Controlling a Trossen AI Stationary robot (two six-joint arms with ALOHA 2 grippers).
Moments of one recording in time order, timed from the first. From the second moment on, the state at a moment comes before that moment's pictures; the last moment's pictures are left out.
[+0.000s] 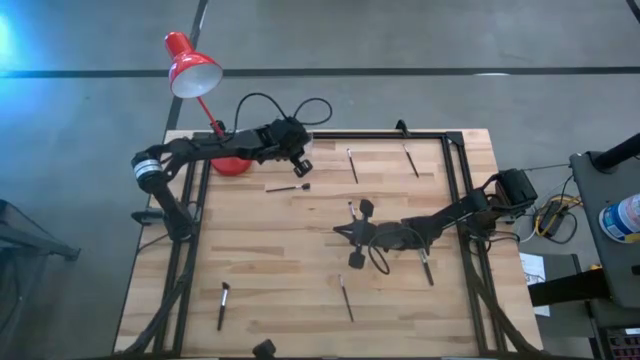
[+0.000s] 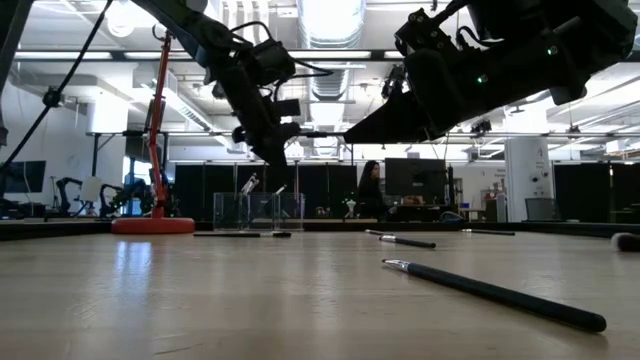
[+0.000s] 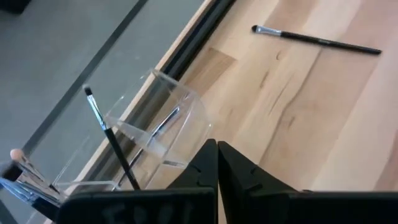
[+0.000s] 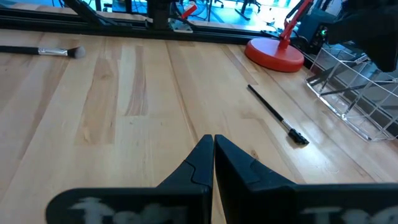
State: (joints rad) left arm 0.50 1.66 1.20 -0.36 -0.24 0.06; right arm 0.24 1.69 0.63 0.71 0.49 0.05
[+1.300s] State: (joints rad) left arm 0.50 1.66 1.09 -0.31 -0.35 0.06; right arm 0.24 1.69 0.63 0.71 0.49 0.05
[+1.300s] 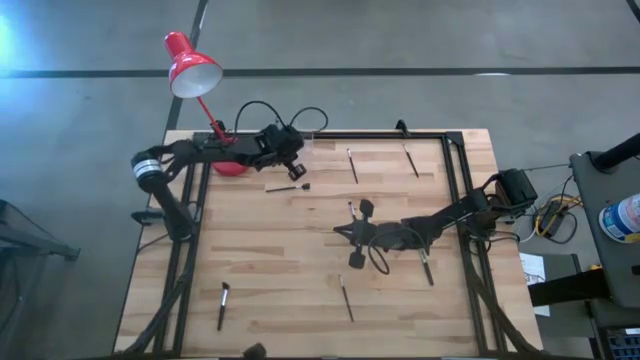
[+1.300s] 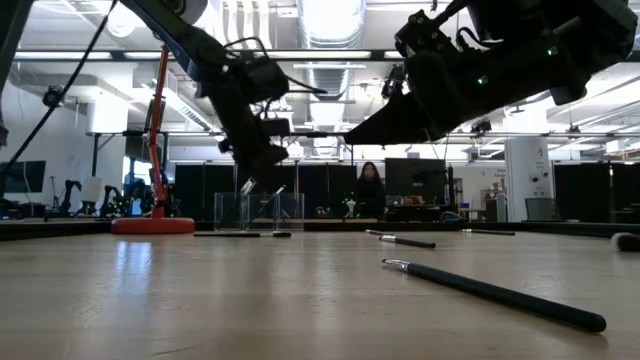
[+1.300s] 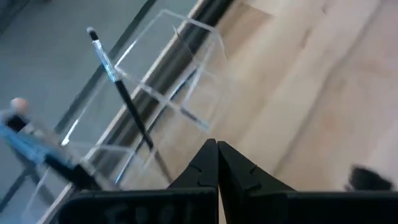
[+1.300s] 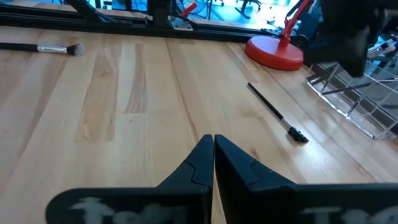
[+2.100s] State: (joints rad) left arm -0.06 1.38 0.46 0.33 -0.45 -0.24; right arm 0.26 1.71 0.61 0.68 0.49 0.09
